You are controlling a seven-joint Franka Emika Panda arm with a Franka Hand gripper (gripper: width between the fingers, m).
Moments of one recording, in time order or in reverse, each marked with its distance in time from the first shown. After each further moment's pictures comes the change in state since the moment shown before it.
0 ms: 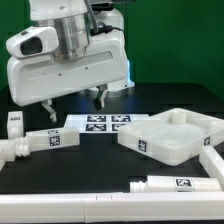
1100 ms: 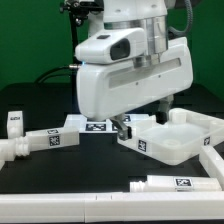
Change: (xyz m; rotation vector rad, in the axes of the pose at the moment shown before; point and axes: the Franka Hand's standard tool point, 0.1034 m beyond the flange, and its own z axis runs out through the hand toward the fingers) arm 0.110 -0.069 0.010 -0.047 0.058 -0.253
